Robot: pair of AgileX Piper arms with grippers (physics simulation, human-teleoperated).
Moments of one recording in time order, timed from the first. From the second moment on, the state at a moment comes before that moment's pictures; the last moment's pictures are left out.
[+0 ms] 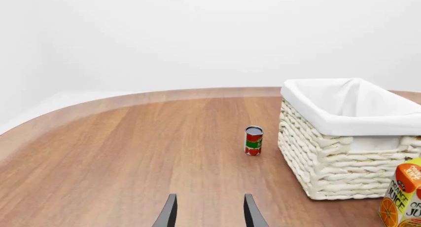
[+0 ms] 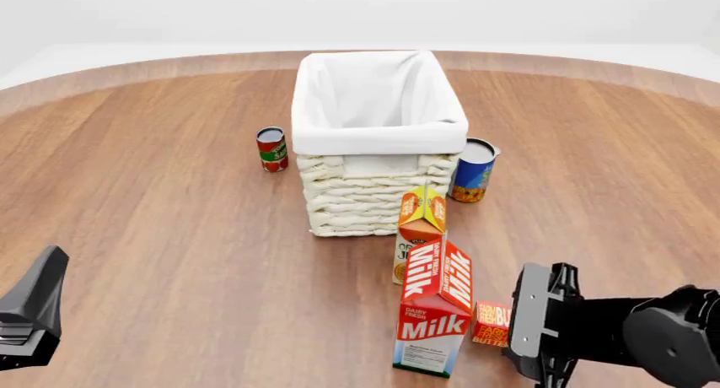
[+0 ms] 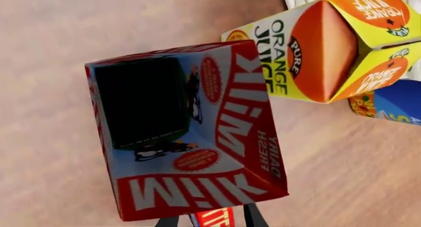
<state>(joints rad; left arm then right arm) 0.00 0.00 0.00 0.00 0.00 0.40 1.34 -0.28 0.05 -0.92</state>
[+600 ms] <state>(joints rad) 0.00 0.00 0.00 0.00 0.00 0.38 1.29 -0.28 0.07 -0.95</state>
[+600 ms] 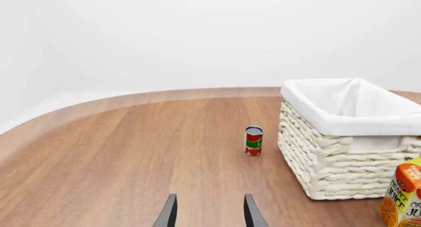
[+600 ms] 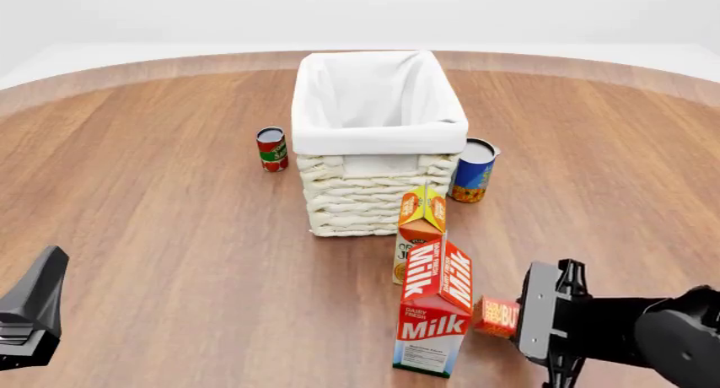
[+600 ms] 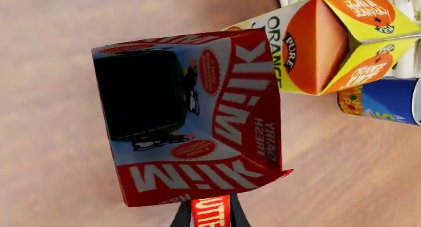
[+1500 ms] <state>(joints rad) 0.00 0.00 0.00 0.00 0.00 0.30 0.79 -0.57 0.61 -1.00</state>
